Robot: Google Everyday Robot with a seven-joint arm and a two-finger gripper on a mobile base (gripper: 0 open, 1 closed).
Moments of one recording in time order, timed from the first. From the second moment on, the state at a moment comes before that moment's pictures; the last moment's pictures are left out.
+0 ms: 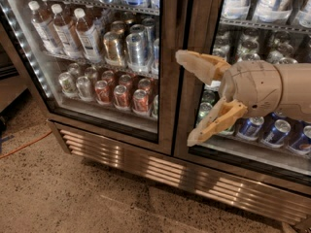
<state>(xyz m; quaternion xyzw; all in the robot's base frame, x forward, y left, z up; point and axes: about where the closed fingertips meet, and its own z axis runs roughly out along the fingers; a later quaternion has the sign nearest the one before) 0.406 -0.051 0.987 -0.54 0.47 0.46 0.53</state>
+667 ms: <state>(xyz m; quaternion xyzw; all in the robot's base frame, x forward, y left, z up) 0.406 -0.050 0.987 -0.54 0.47 0.46 0.53</state>
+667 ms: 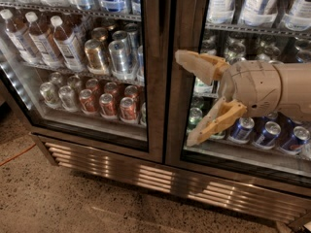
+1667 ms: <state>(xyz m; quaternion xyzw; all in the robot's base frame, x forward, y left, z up) 0.444 0.006 1.046 -0.56 0.49 0.42 0.52</state>
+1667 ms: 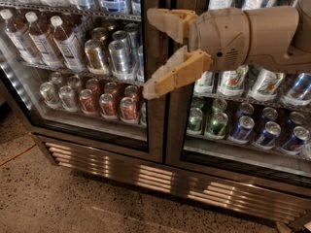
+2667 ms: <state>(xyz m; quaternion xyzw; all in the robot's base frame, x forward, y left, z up) 0.472 0.024 1.053 -0.53 0.50 0.44 0.52</state>
